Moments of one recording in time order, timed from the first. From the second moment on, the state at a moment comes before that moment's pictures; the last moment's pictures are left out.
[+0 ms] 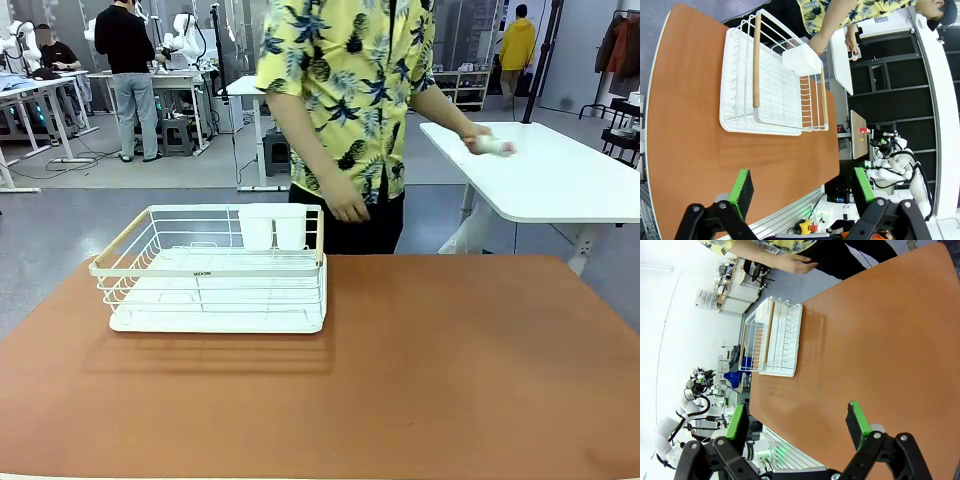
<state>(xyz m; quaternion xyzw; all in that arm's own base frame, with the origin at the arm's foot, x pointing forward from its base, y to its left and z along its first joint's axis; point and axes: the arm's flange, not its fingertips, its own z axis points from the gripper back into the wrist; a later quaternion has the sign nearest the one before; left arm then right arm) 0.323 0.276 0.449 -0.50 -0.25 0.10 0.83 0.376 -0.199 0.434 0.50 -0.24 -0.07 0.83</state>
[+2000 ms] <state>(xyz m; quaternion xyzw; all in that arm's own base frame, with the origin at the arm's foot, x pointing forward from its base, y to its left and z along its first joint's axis) 0.323 0.276 0.449 -0.50 -0.25 0.10 0.83 0.376 -0.199 0.434 0.50 -0.24 -0.07 0.83</state>
